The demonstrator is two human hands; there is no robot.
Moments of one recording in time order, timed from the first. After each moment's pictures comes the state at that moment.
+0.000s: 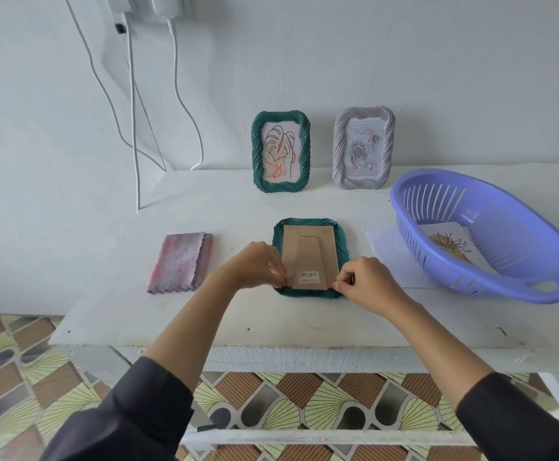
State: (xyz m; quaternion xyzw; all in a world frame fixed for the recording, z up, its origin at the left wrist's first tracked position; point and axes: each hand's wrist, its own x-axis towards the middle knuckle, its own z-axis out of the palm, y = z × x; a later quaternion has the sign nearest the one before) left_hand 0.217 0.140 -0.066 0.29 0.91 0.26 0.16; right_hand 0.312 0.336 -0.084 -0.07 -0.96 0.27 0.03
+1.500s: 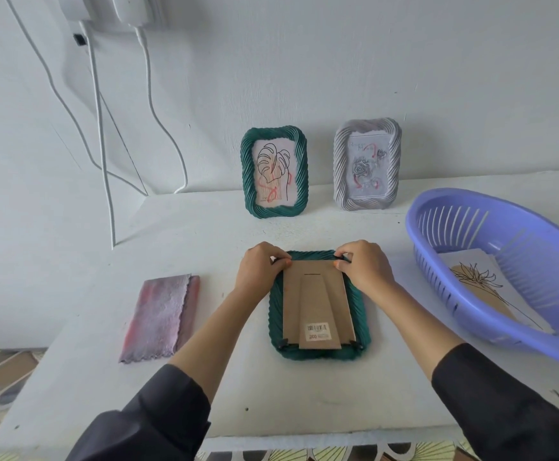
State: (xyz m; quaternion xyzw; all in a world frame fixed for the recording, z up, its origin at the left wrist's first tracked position) left_hand 0.128 0.186 -0.099 0.20 0.90 0.38 0.01; right_hand 0.203 0.359 -0.082 -0.19 -0.93 0.29 0.08
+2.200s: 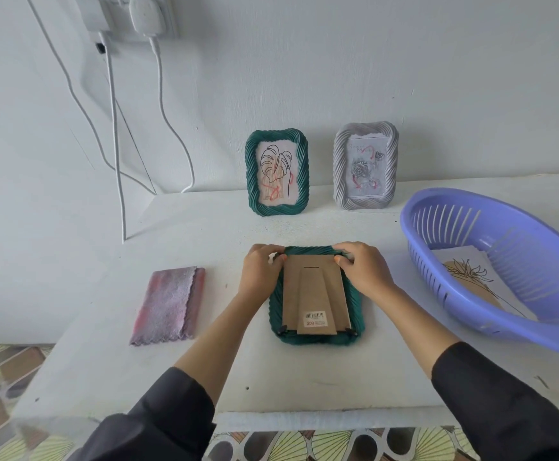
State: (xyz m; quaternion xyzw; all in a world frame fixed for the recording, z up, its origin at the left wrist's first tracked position) left_hand 0.154 0.182 -0.099 0.13 0.90 0.43 0.00; right_hand 0.218 0.360 -0.091 -0.15 -0.93 0.32 0.10
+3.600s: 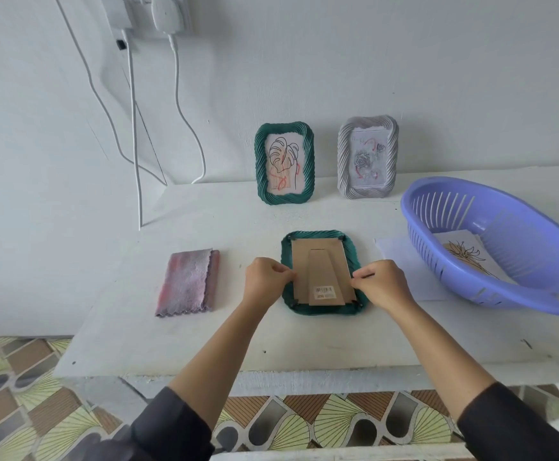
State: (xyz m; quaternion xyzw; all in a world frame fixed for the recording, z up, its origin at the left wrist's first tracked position) left_hand 0.213 0.153 -0.086 0.05 0.87 0.48 0.10; right_hand 0.288 0.327 -0.083 -0.28 -0.88 0.38 0.07
